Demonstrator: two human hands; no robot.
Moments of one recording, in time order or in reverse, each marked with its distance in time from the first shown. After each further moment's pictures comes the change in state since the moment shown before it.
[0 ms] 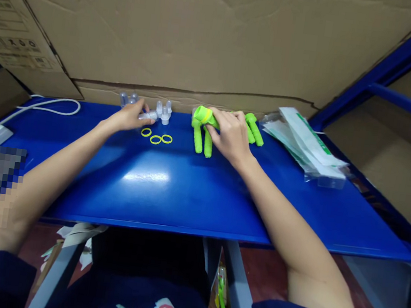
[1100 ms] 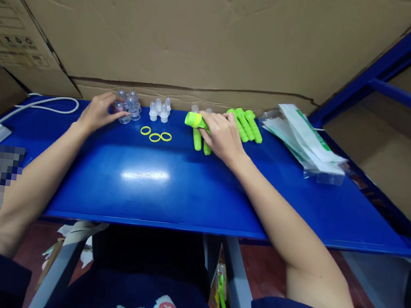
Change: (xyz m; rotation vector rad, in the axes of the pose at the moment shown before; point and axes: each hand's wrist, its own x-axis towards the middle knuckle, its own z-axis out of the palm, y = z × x) left_hand -0.030 -0.072 -0.037 0.114 0.224 0.212; right_hand -0.003 -0.007 0.008 -0.046 -0.078 -0.117
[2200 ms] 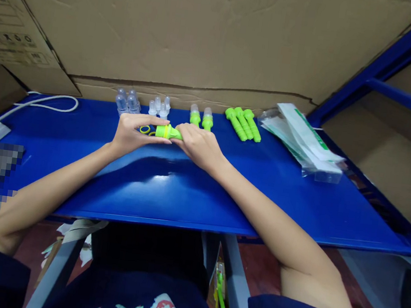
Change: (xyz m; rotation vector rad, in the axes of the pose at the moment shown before) left_hand -0.019 0.140 0.037 -0.378 0.278 0.447; right_hand -0.004 -0.052 0.001 -0.040 -0.066 -0.167
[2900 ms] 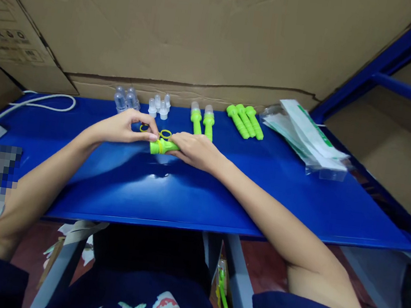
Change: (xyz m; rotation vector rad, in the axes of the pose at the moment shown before) left_hand 0.026 -0.006 -0.043 -0.275 -0.646 -0.266; right_hand -0.001 0.004 0.011 0.221 -0.142 -0.225
